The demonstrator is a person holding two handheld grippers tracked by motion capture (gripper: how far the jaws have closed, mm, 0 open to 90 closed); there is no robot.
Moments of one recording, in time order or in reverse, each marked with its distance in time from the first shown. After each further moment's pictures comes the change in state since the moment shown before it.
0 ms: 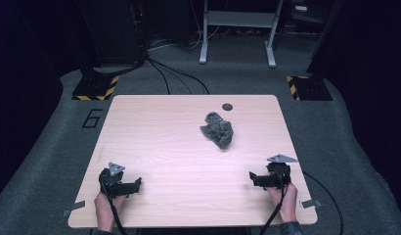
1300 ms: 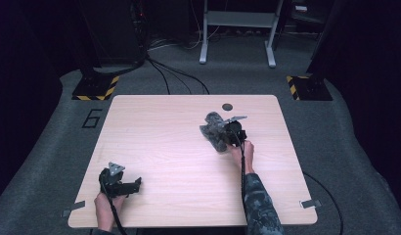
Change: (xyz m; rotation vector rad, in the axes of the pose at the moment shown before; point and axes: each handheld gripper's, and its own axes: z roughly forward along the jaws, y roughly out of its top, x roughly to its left) left arm 0.000 0.000 0.000 -0.001 0.000 0.000; right arm 0.049 0.128 0.125 0.034 0.048 -0.071
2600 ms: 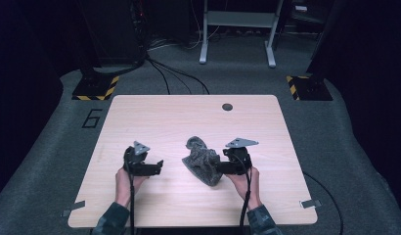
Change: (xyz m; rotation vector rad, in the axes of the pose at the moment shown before) left arm -0.067 0.089 0.018 -0.028 -0.130 0.162; right arm 0.072 -0.046 -0.110 -0.117 0.191 -0.048
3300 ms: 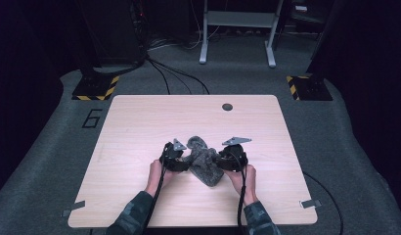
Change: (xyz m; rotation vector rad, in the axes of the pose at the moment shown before) left arm -0.056 0.023 0.075 0.058 -0.182 0.175; right arm -0.015 -0.007 0.029 0.080 -0.045 0.015
